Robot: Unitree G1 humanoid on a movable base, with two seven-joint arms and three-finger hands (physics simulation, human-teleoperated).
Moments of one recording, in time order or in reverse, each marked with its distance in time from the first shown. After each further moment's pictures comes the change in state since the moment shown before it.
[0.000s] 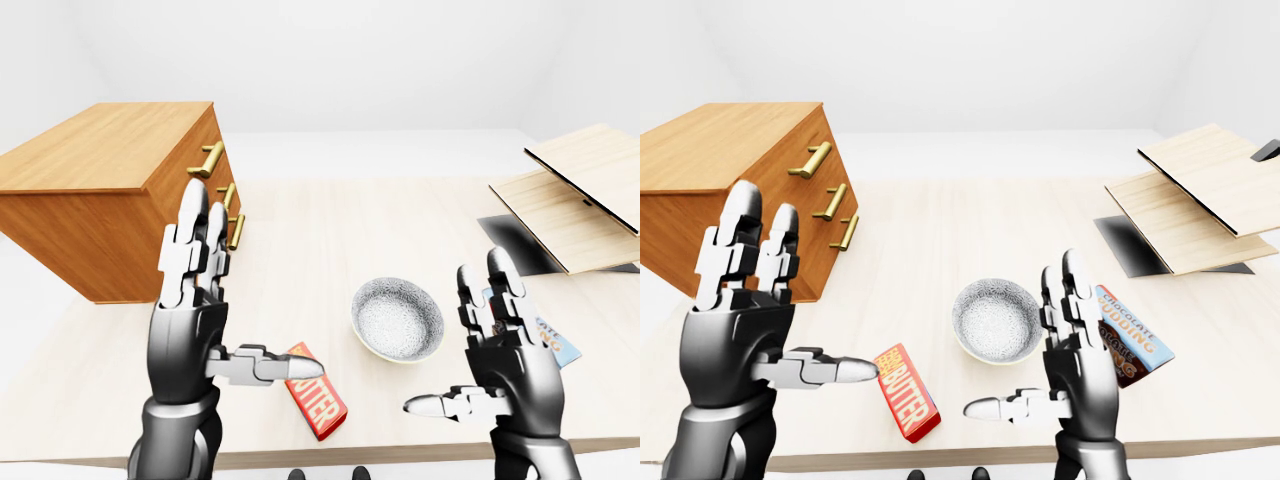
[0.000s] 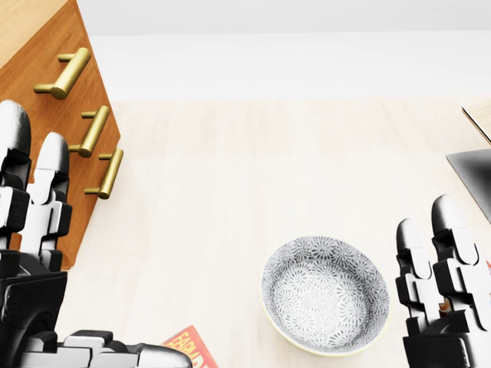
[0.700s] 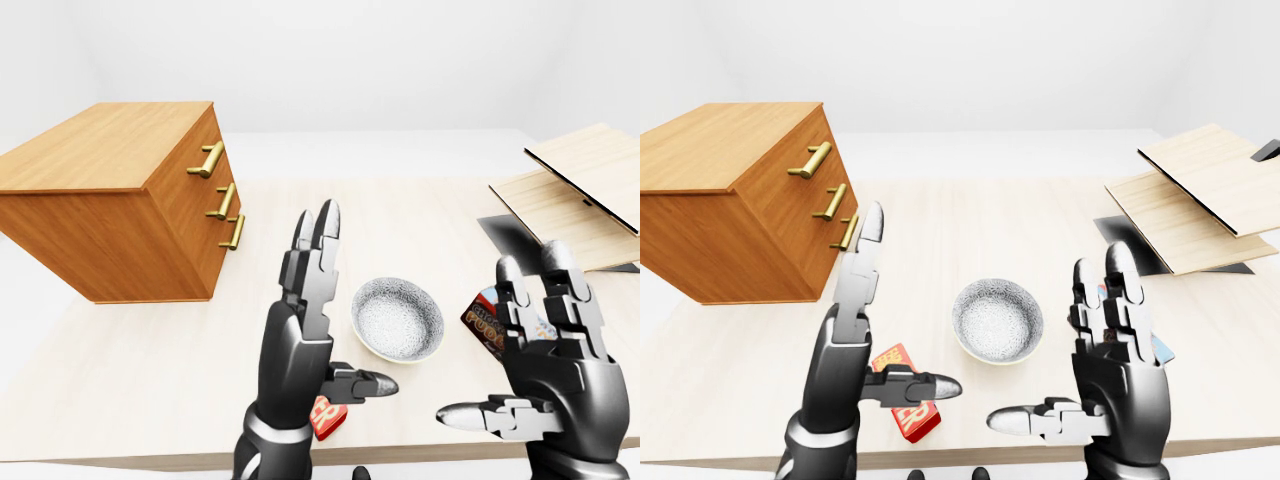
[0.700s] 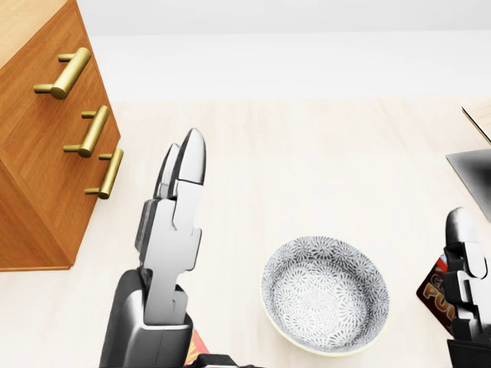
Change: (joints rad) left arm -0.021 0.021 -0.531 0.105 0.704 0.000 0.236; right arm 0.033 0.085 -0.138 -0.111 0.089 0.008 0.109
